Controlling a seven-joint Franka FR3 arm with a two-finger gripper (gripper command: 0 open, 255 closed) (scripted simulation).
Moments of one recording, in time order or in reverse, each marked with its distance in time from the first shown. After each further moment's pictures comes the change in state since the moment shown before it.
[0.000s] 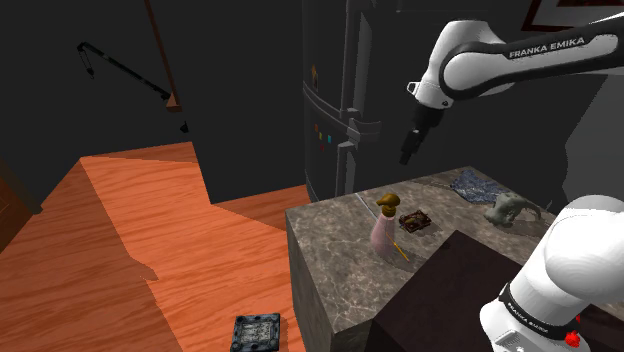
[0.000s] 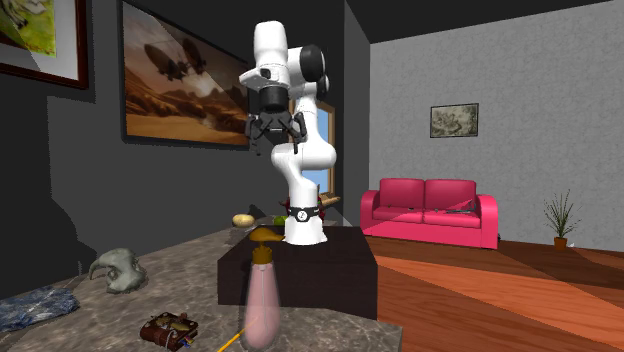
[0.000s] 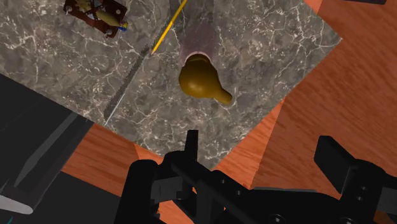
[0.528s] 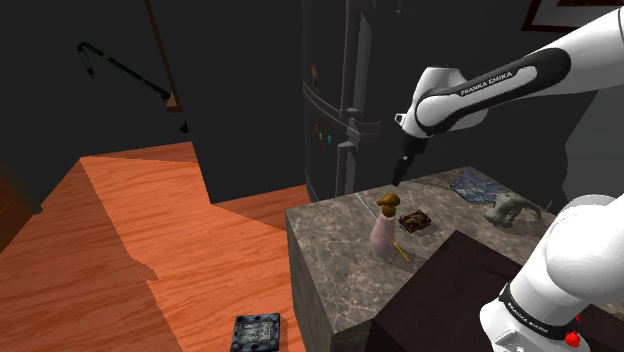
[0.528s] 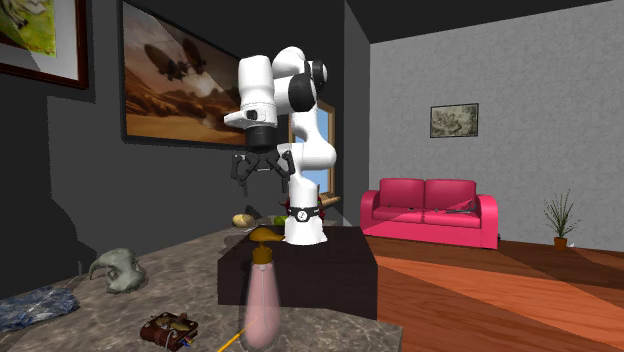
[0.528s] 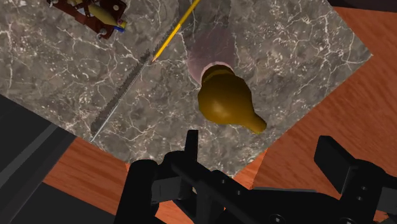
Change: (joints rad) arm 0.017 0.227 -0.085 -0.067 0.020 0.247 -0.150
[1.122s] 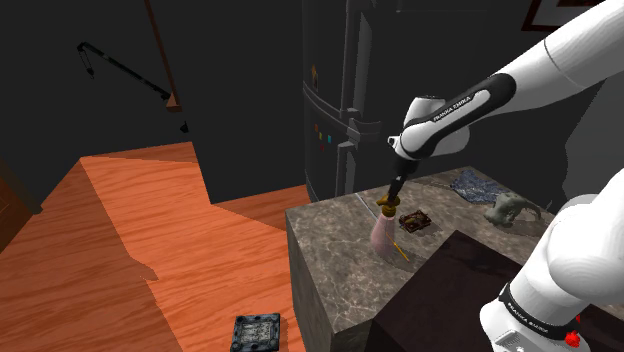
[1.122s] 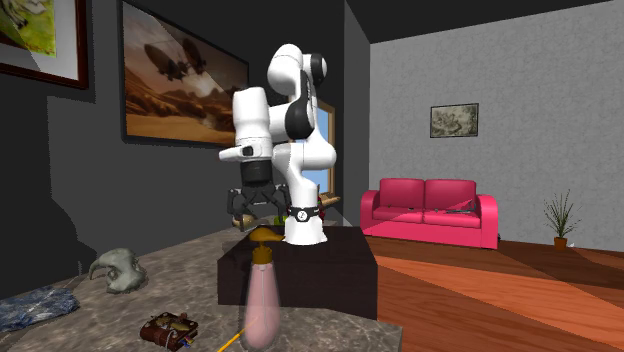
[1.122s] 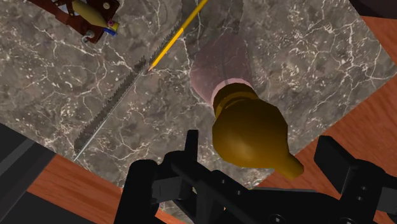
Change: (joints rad) arm 0.034 0.205 -0.047 -0.034 0.074 0.206 -0.120
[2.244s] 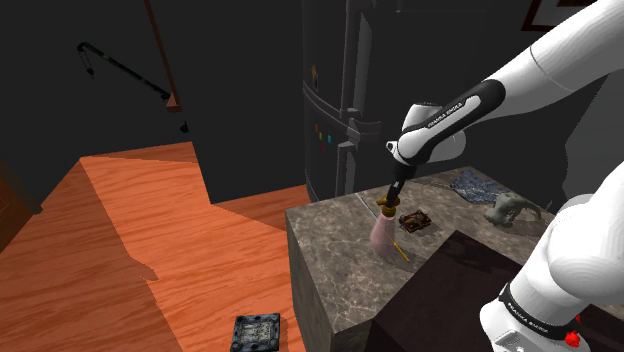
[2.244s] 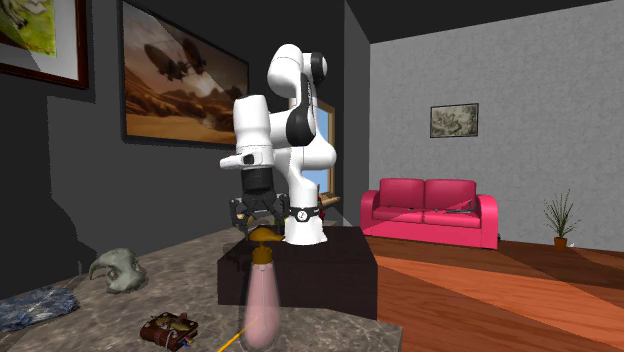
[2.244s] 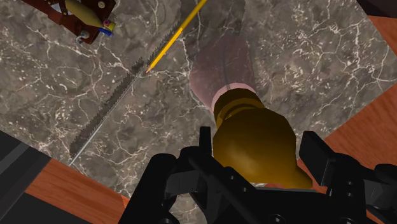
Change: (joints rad) arm 0.011 0.047 -0.002 -0.010 0.030 0.056 -0.021
